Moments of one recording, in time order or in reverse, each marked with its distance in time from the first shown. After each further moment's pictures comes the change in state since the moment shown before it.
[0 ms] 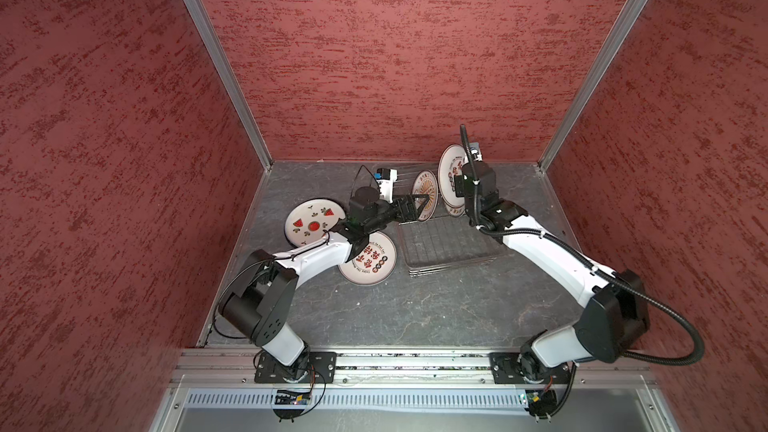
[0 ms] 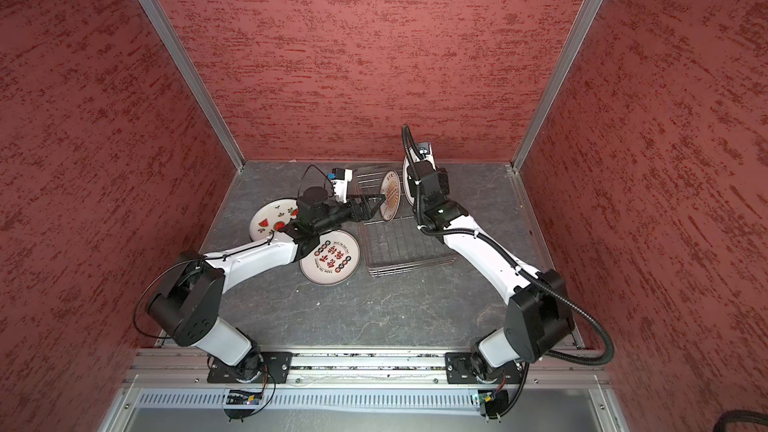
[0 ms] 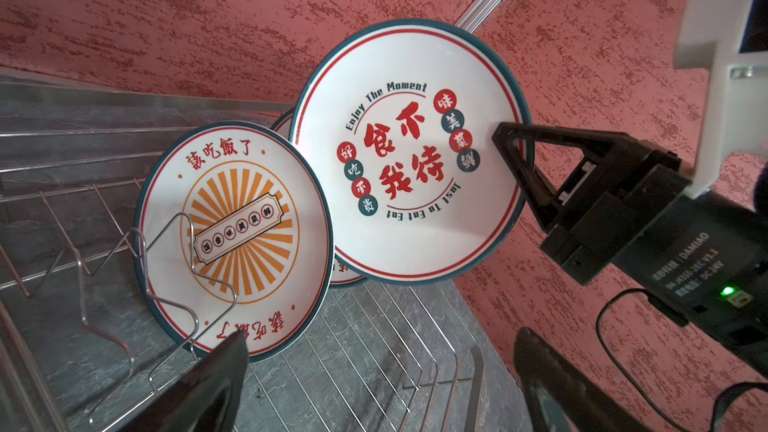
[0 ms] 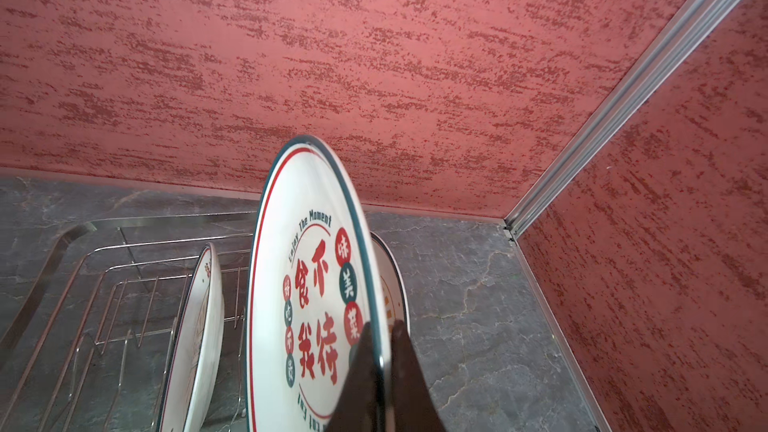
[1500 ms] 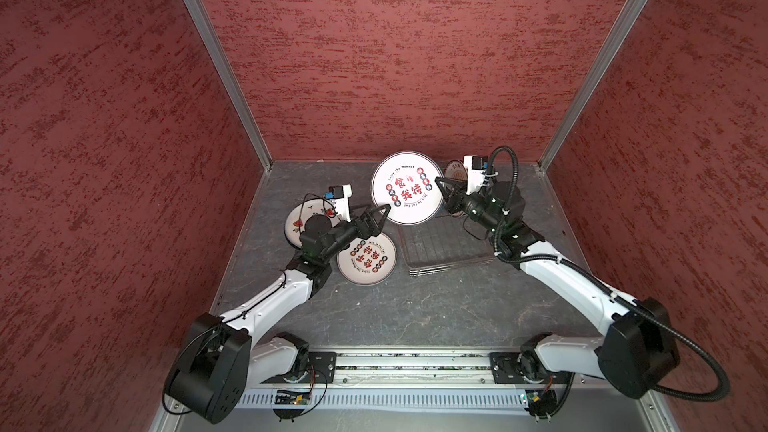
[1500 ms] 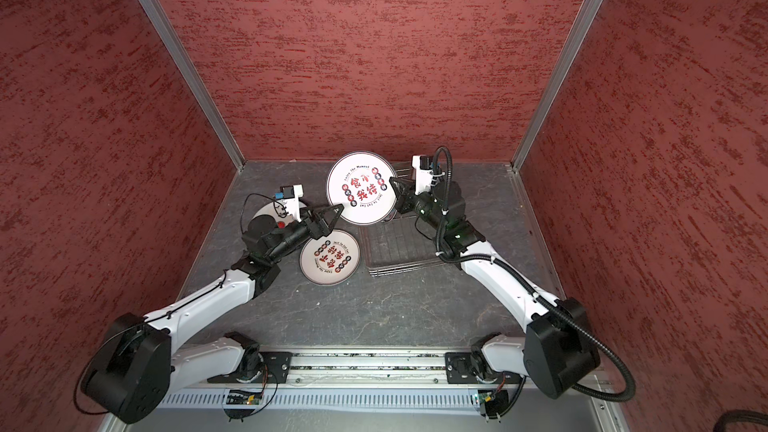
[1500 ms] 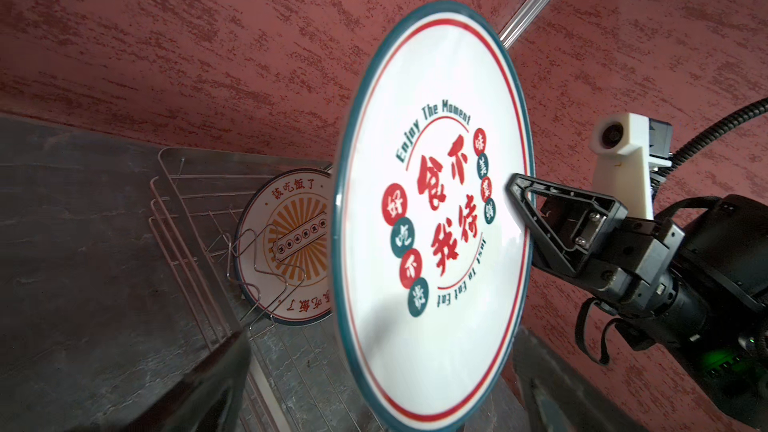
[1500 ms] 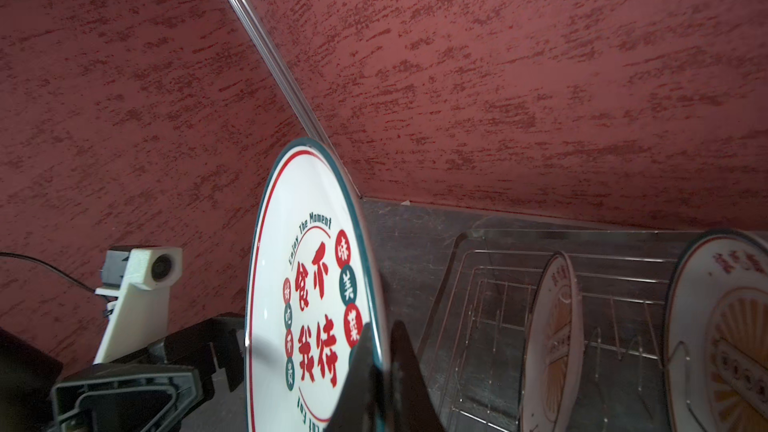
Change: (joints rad) left arm 0.172 -0.414 -0.413 0.143 0.026 -0.050; right arm -0.055 -0.163 -0.307 0.462 -0.953 0.484
